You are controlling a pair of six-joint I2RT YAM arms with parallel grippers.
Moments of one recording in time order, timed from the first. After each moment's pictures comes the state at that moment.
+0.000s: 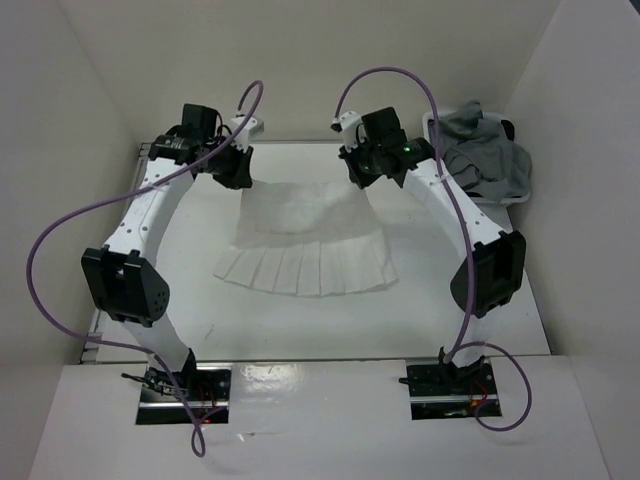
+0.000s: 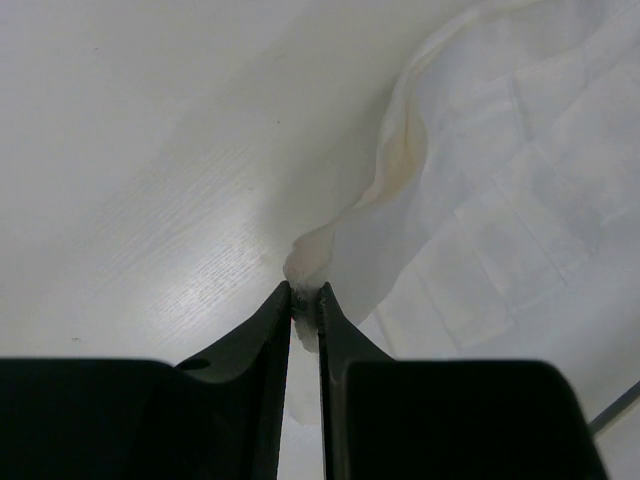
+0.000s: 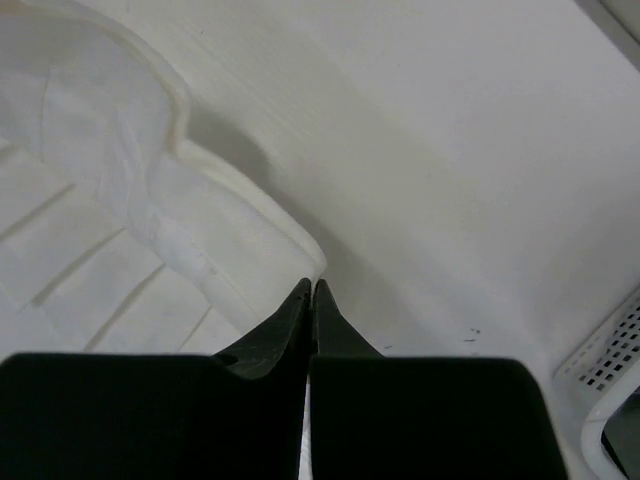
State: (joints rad) left arm -0.17 1.74 1.81 -0.94 0.40 0.33; right arm 0.44 1.82 1.84 -0.78 -0.14 -0.26
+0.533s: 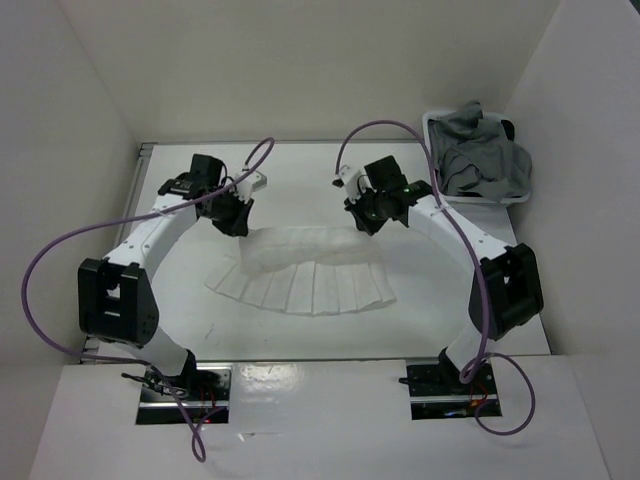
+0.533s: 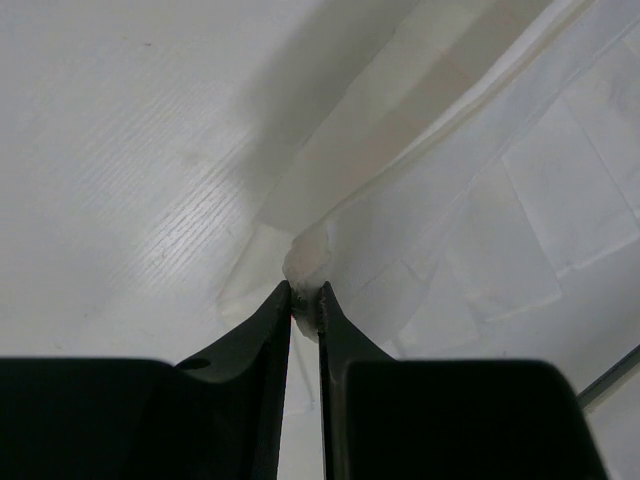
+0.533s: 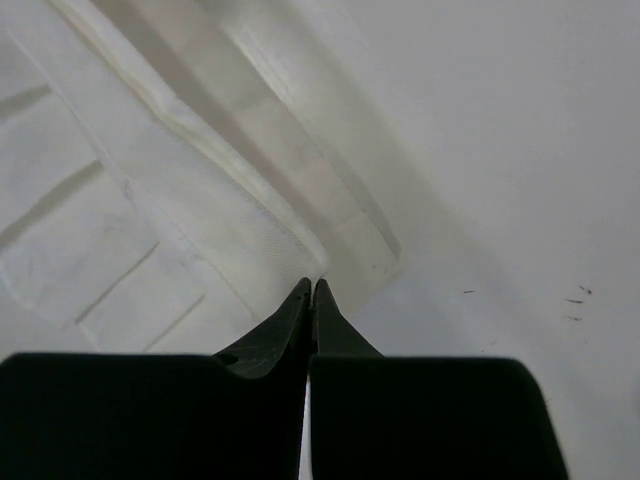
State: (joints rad) left arm -0.16 1.59 1.31 -0.77 0.39 0.42; right arm 0.45 1.63 1.33 -0.61 -0.21 -0.36
